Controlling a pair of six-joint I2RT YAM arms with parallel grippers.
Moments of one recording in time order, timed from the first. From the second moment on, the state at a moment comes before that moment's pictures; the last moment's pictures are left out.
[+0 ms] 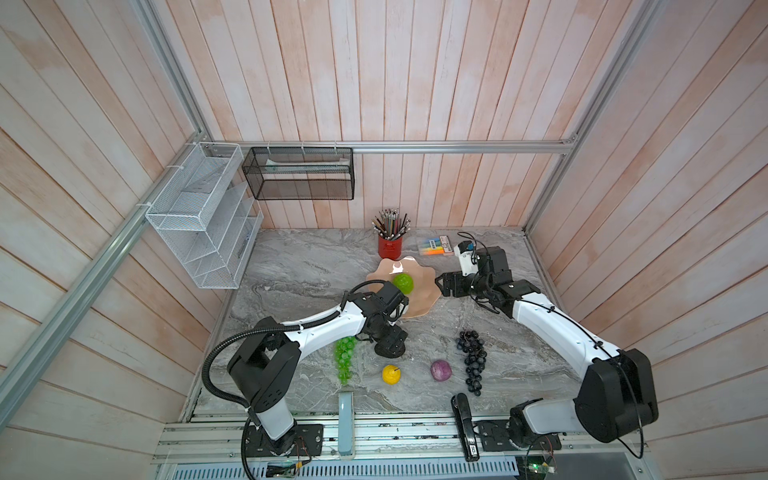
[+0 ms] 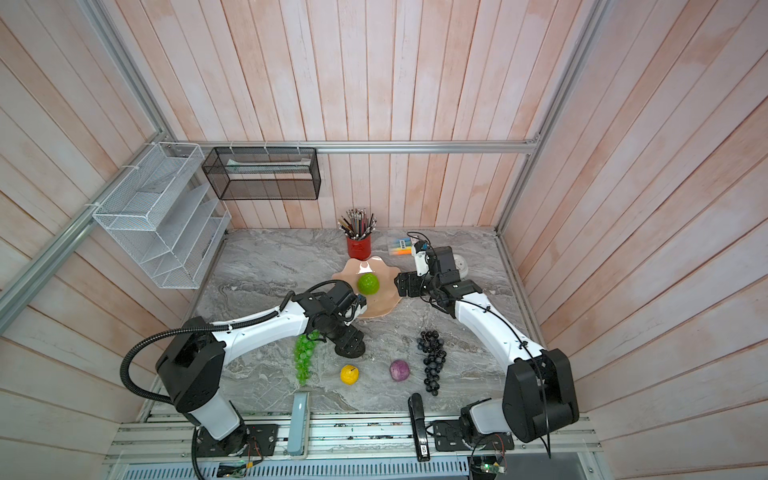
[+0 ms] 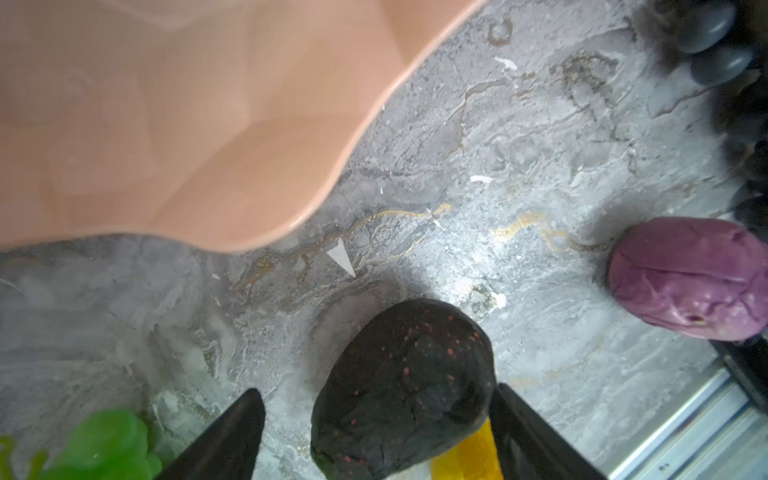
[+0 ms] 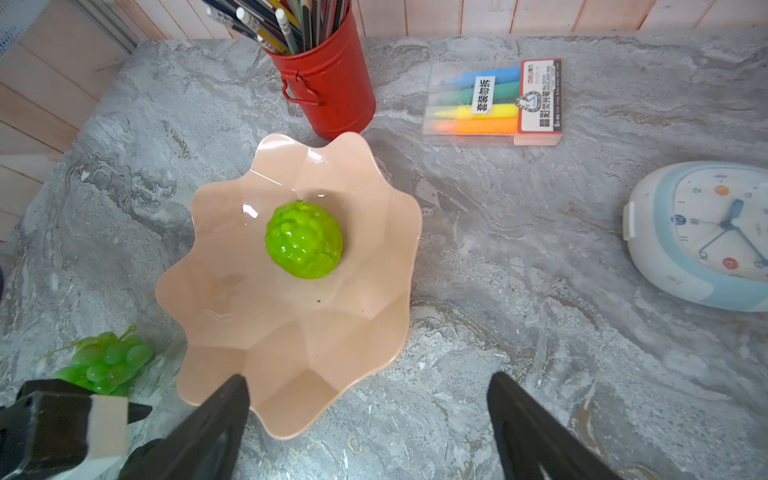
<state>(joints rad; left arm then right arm) -0.80 1.71 1.18 -0.69 0.12 -0.09 0.35 1.40 1.03 -0.34 -0.20 0.18</state>
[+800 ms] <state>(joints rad) -0.83 1.74 1.08 -0.58 0.15 -0.13 0.35 1.40 0.98 -0.28 -0.23 0.19</state>
